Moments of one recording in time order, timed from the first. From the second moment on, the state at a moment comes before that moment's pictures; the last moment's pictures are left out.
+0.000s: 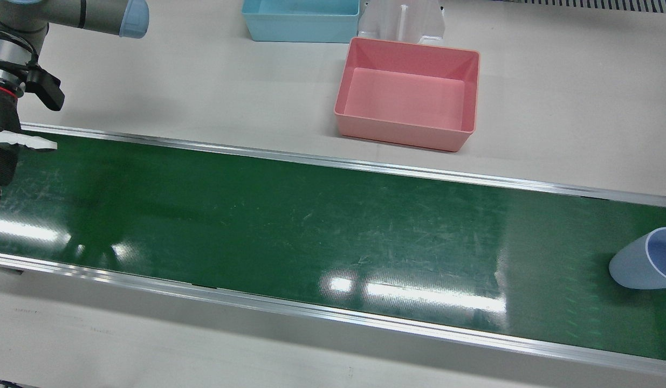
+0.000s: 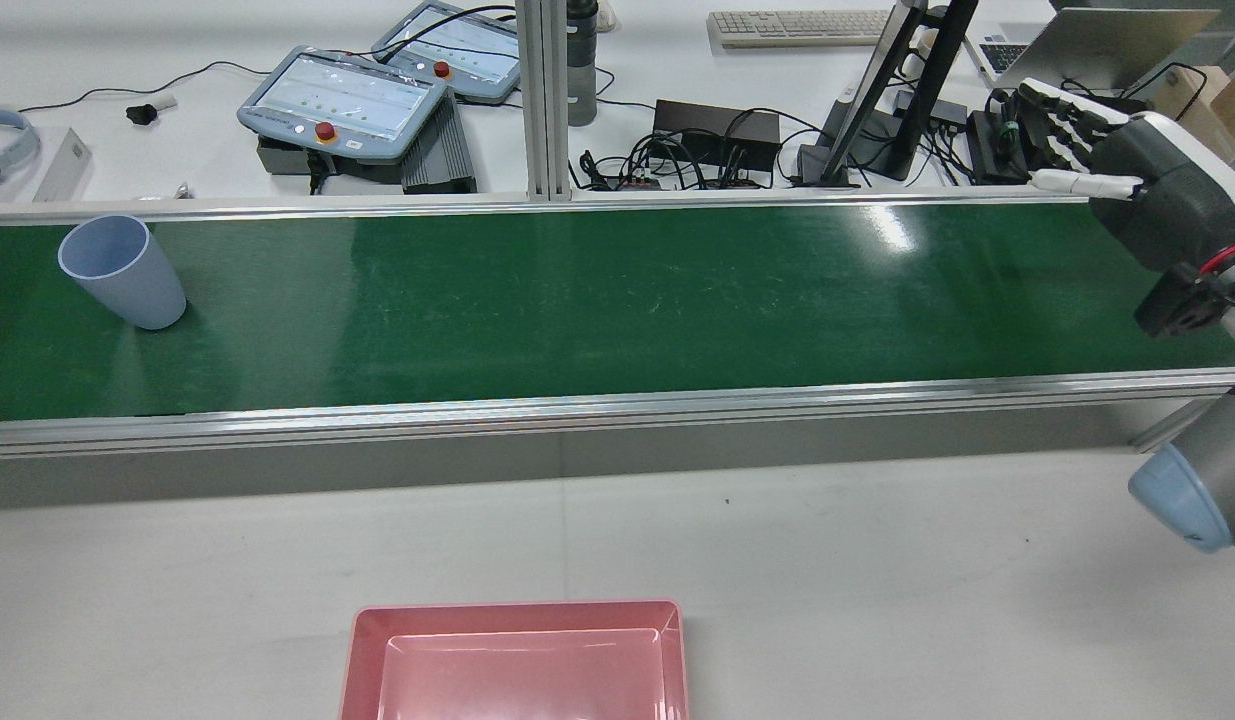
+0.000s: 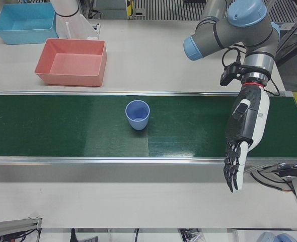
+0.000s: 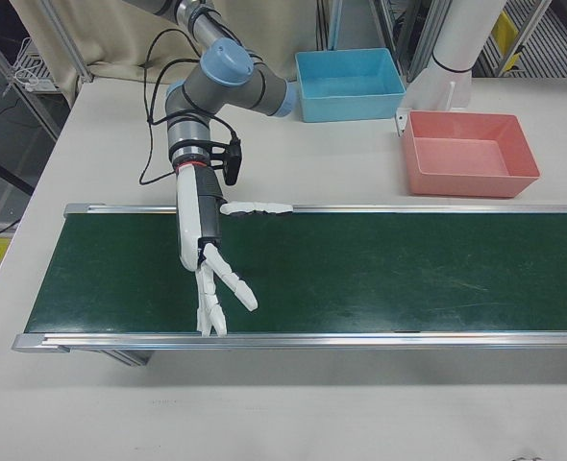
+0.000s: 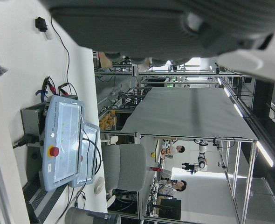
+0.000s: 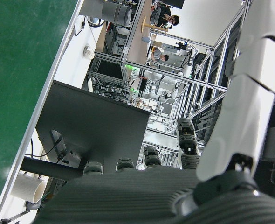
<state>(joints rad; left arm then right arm) -1.45 -1.85 -1.63 0.27 1.82 -0.01 1.12 -1.48 1.86 -3.40 -1.28 -0.30</state>
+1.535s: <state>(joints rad) -1.45 -1.85 -1.63 0.27 1.81 -0.01 1.12 -1.47 1.86 -3.40 -1.28 -0.30</state>
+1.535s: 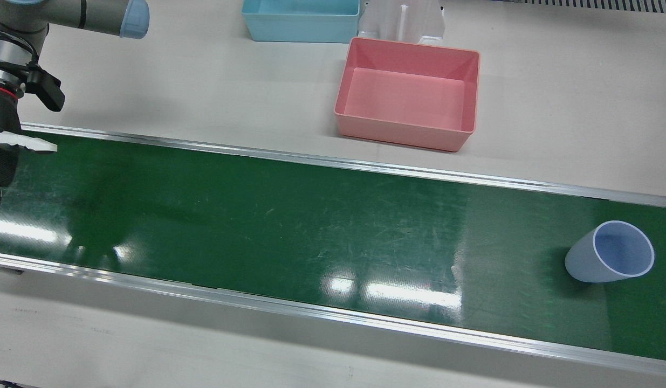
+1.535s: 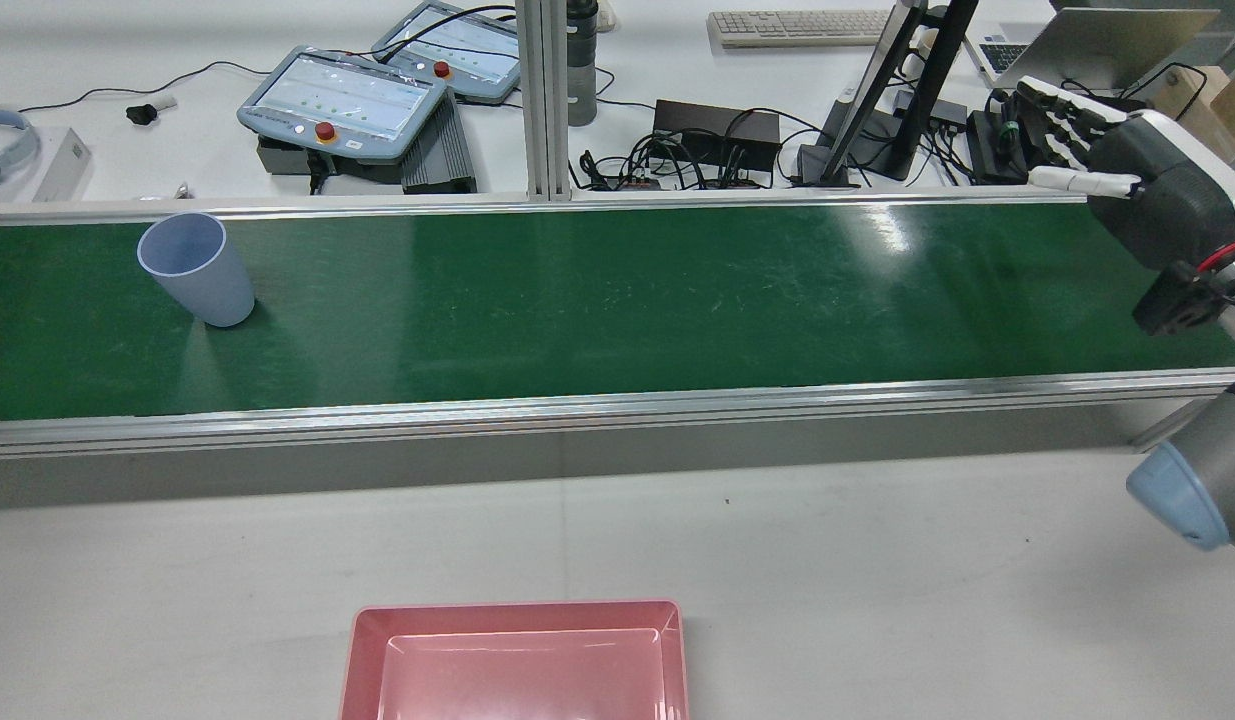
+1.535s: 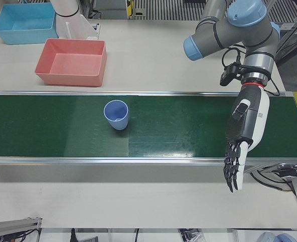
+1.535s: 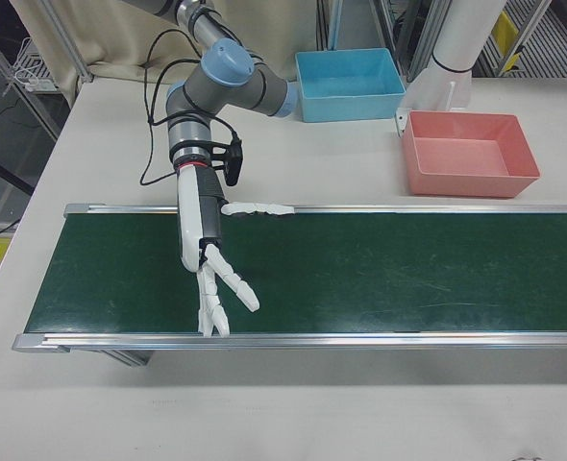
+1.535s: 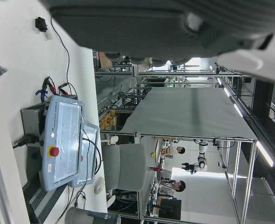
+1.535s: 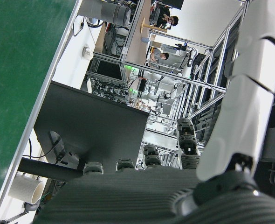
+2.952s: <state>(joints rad) -1.45 -1.85 -1.63 0.27 1.81 -0.01 1.11 -1.46 1.86 -3.40 -1.28 -0.30</state>
